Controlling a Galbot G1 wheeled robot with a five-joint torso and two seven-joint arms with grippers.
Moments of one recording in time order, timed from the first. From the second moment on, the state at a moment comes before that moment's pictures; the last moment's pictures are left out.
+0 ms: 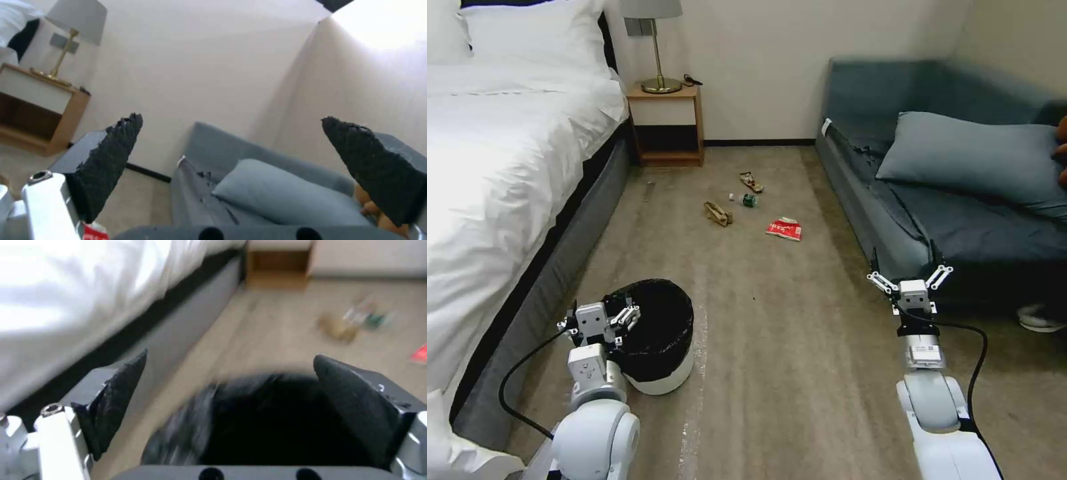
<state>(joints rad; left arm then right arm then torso) 1.46 -1.49 -0.56 -2.12 -0.11 0.40 -0.43 -1.27 1.37 0.63 1.78 -0.26 0.41 0.17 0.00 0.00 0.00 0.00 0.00</state>
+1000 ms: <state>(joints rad) 1.31 -1.50 -0.61 -1.92 -0.45 0.52 -0.61 -1.36 1.41 0.62 1.82 -0.28 0.45 0.15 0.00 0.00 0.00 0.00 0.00</state>
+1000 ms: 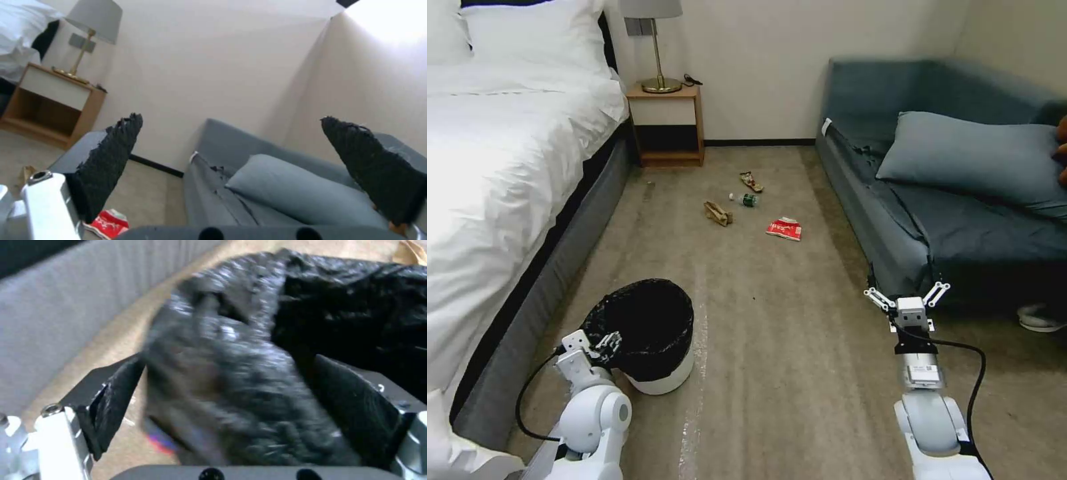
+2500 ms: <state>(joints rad) 1.27 -1.50 -0.60 -1.79 -0.45 0.53 -0.60 -1.37 1.41 0.60 1.85 -0.17 0.48 0.14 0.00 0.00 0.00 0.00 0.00</state>
